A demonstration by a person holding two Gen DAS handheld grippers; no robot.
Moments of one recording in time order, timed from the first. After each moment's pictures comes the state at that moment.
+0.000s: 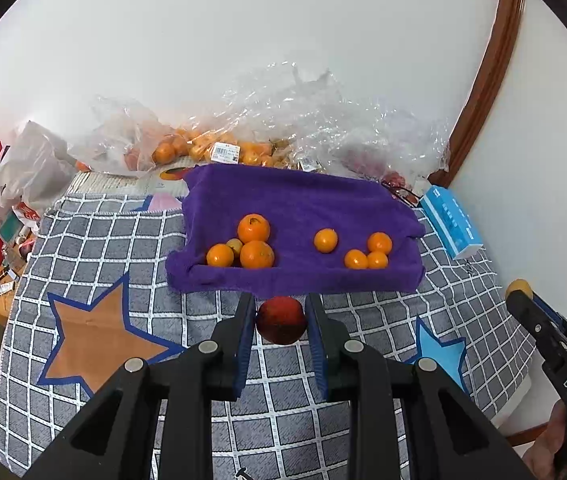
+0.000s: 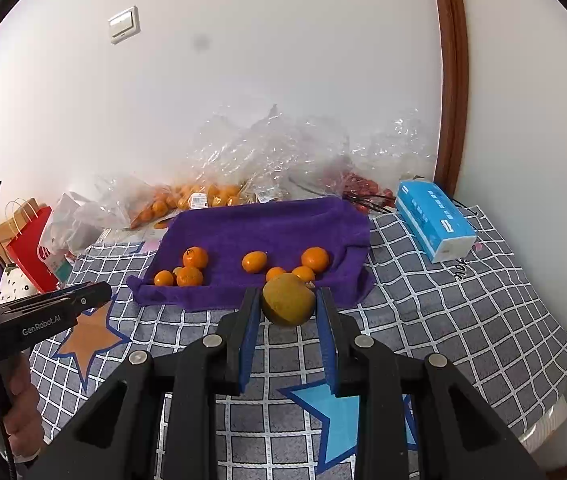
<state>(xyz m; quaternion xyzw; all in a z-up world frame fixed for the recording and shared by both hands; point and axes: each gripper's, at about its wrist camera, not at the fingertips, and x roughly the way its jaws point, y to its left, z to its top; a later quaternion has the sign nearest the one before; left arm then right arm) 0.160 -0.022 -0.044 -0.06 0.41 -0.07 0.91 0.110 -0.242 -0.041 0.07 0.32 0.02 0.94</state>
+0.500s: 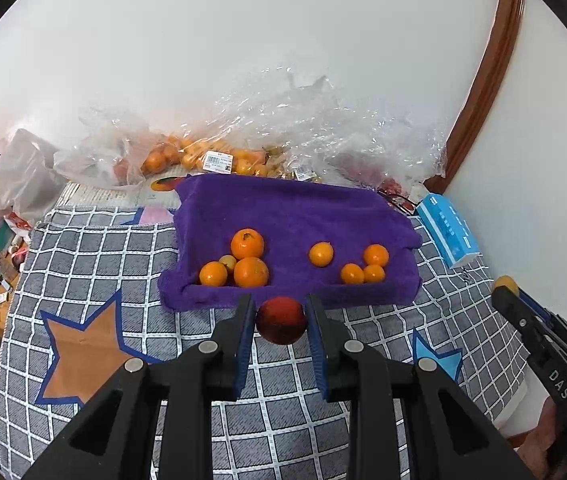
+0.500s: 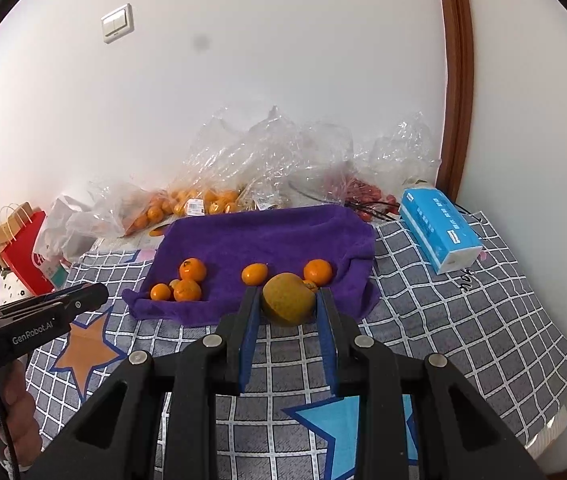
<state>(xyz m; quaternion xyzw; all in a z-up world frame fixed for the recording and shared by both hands) 0.181 -0.023 -0.041 -0.06 0.41 -0.09 0.91 0.139 -0.237 -0.039 0.07 0.33 0.01 0.94</state>
